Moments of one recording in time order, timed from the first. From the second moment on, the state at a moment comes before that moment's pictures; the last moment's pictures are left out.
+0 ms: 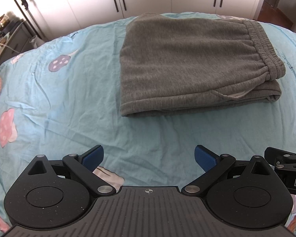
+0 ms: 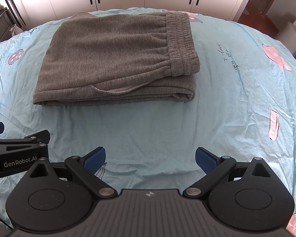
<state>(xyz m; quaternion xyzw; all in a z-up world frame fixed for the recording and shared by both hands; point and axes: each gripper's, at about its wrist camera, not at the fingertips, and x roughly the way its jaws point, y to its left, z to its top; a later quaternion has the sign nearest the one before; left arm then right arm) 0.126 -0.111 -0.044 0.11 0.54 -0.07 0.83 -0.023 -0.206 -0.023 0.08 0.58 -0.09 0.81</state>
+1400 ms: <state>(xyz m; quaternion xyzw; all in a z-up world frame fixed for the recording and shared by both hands) 0.125 -0.114 -0.045 0.11 0.55 -0.07 0.83 -0.022 -0.206 -0.024 0.08 0.58 -0.09 0.80</state>
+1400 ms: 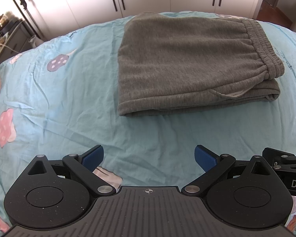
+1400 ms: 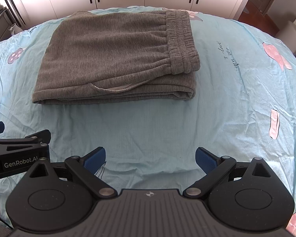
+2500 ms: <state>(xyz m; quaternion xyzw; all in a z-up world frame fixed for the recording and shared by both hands) 0.125 -0.116 -0.041 0.11 0.54 -0.08 0.83 -0.023 -0.209 -0.023 0.09 0.58 -0.09 0.80</state>
